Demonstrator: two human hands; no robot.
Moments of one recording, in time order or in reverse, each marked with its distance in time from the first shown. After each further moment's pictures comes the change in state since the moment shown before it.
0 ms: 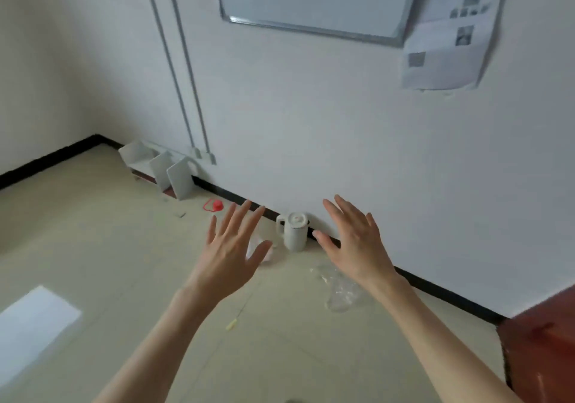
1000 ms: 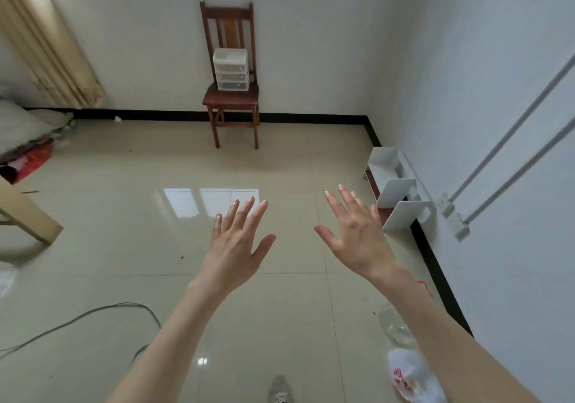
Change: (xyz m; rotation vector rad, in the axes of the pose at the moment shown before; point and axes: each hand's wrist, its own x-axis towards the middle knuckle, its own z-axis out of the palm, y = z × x) left_hand -0.005 -0.432 -0.131 0.223 0.344 -1.010; right_hand 0.370 -0.439 0.266 0.030 -0.431 -0.943
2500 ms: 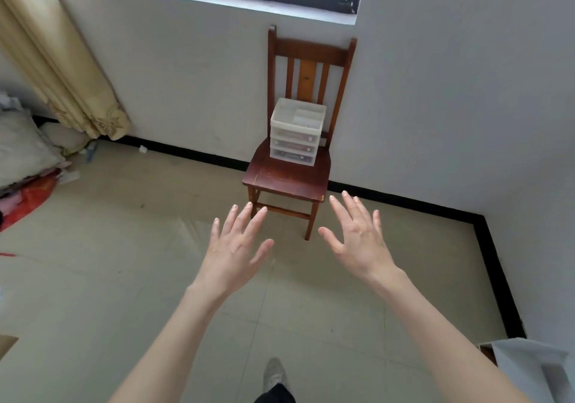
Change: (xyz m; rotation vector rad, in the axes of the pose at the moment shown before) left_hand 0.834 -0.430 0.007 0.070 -0.087 -0.303; right_hand 0.990 -0.080 0.092 0.056 -0.138 -0.177
